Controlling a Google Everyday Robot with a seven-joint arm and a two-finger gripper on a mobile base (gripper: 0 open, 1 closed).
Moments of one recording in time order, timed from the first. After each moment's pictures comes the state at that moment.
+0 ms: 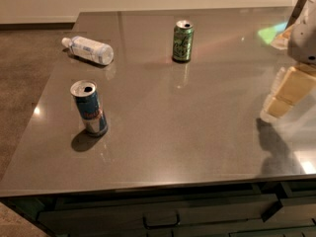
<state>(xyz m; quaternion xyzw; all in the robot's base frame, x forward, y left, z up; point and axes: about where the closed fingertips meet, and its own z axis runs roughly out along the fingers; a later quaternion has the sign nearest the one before) 0.466 -0.222 0.972 -0.57 0.80 -0.02 0.20</state>
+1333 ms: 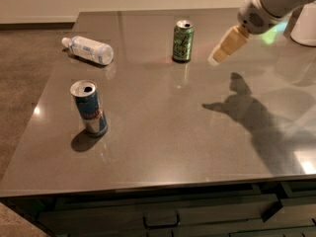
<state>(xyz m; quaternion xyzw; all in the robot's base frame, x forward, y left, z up) 0.652 -0.192 0.963 -0.46 0.83 0.00 0.32</state>
